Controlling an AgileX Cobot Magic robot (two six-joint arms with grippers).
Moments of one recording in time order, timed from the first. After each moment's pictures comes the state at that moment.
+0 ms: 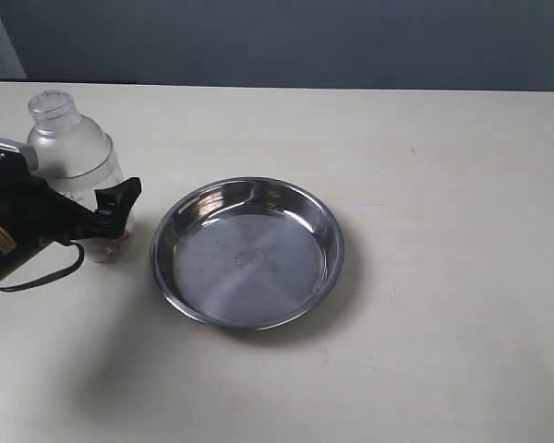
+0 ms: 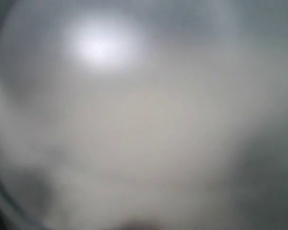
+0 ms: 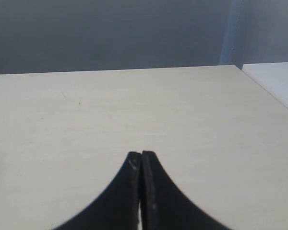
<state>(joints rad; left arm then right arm) 0.06 1.91 -0.37 0.29 -1.21 -0.15 -0.13 0.00 0.00 0.06 0.31 -0.05</state>
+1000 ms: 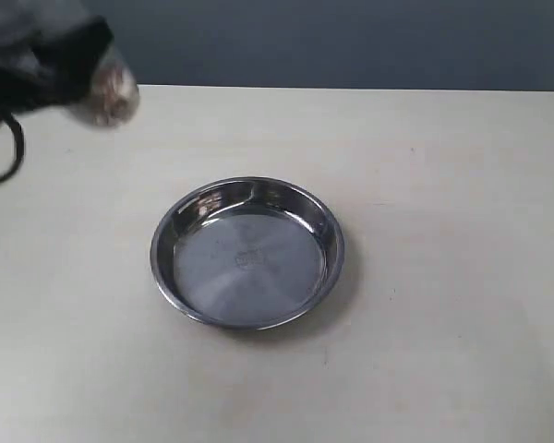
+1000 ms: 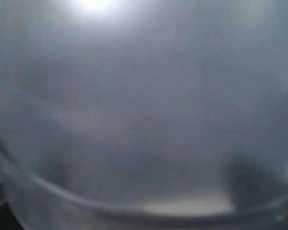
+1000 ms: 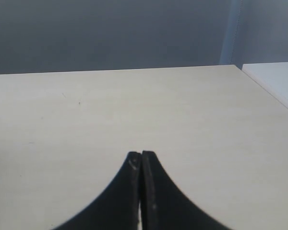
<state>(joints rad) 0.06 1.41 -0.50 0.44 -1.07 -0.52 -0.13 0.00 0.00 0.06 0.31 -0.05</state>
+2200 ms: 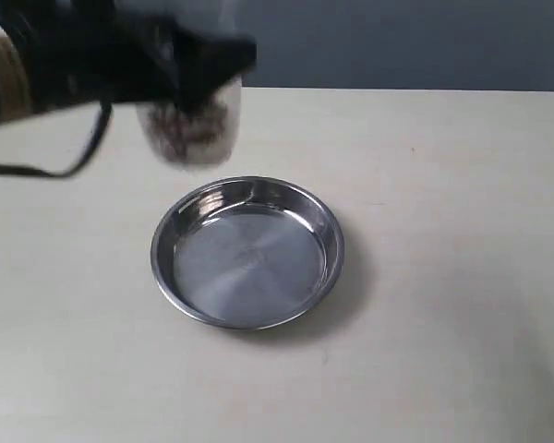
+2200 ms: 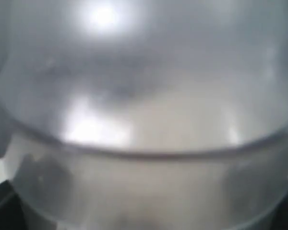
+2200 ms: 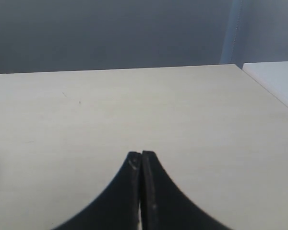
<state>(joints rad) -0.38 1.23 -0.79 1.00 -0.31 -1.10 -0.13 0.00 0.00 0.06 0.32 -0.05</state>
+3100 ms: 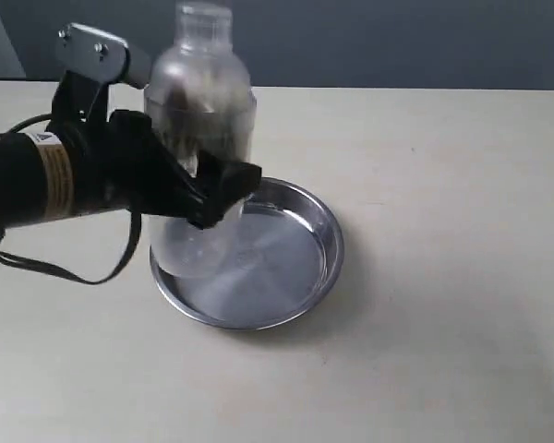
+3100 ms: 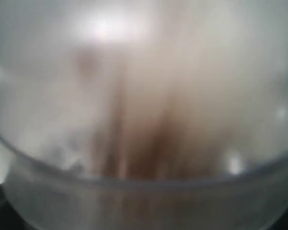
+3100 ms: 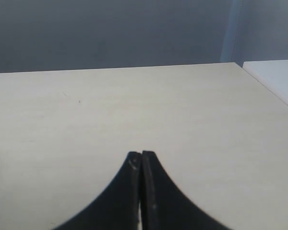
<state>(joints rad) -0.45 1.27 -0.66 1.04 -0.23 -1.15 -0.13 0.00 0.00 0.06 0.32 -0.05</state>
